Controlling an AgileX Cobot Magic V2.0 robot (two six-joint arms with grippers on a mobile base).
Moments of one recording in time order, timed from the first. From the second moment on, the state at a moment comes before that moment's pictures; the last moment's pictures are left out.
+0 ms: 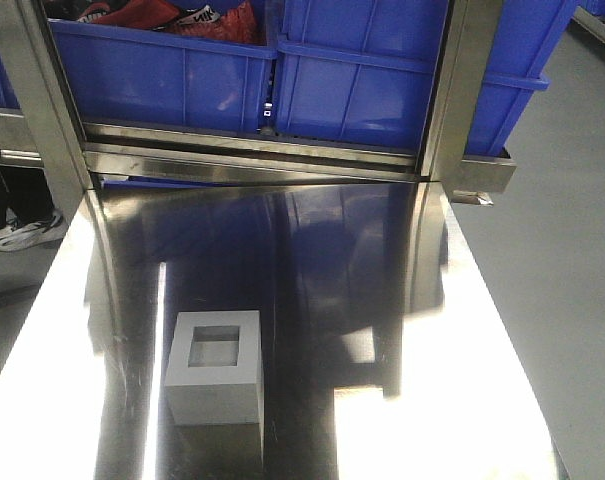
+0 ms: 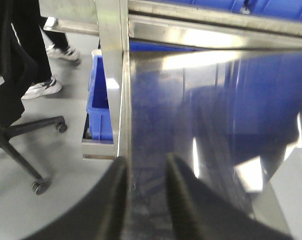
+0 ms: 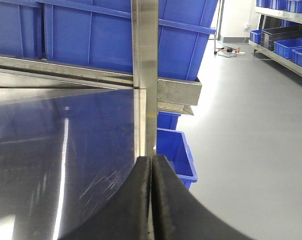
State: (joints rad) left arm -0.01 0.58 -0.45 0.05 0.41 -0.14; right arm 0.02 -0.01 0.03 -0.06 0.17 0.04
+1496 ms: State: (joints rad) left arm -0.06 1.06 -0.75 -0.65 0.69 0.42; right arm 0.02 -0.01 0.03 -0.06 0.17 0.04
